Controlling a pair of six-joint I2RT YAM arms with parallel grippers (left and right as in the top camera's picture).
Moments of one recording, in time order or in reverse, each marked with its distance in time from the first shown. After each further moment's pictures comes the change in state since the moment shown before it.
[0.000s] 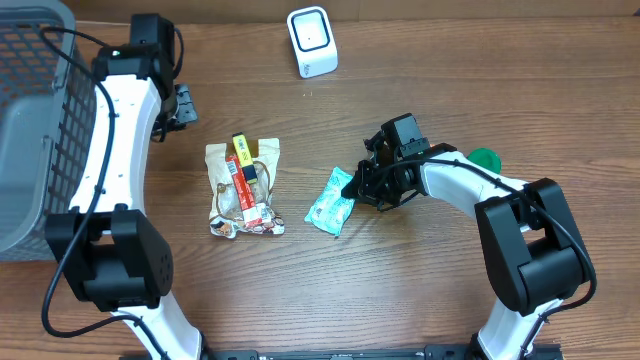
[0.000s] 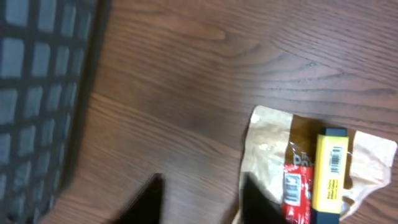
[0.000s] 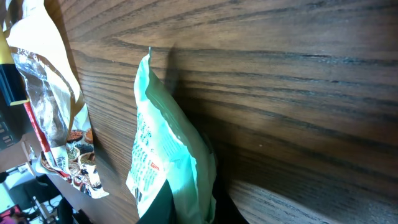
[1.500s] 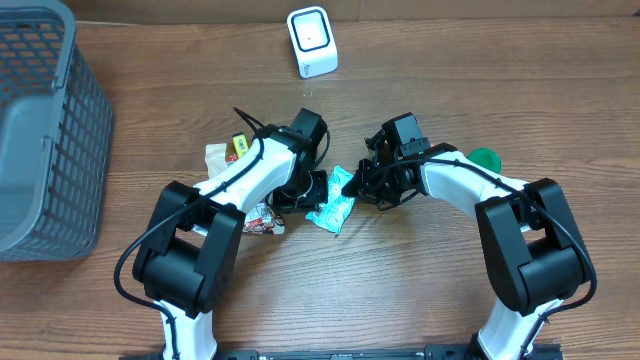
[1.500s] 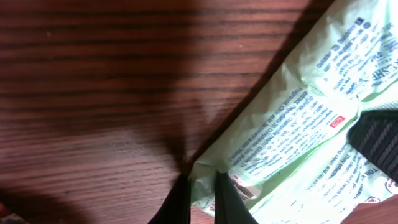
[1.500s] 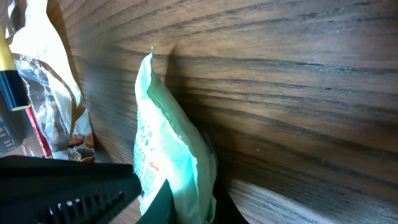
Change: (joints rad) left arm -0.506 0.055 -0.488 0.324 0.454 -0.206; right arm -0.001 0.000 0.000 0.008 0.007 0.012
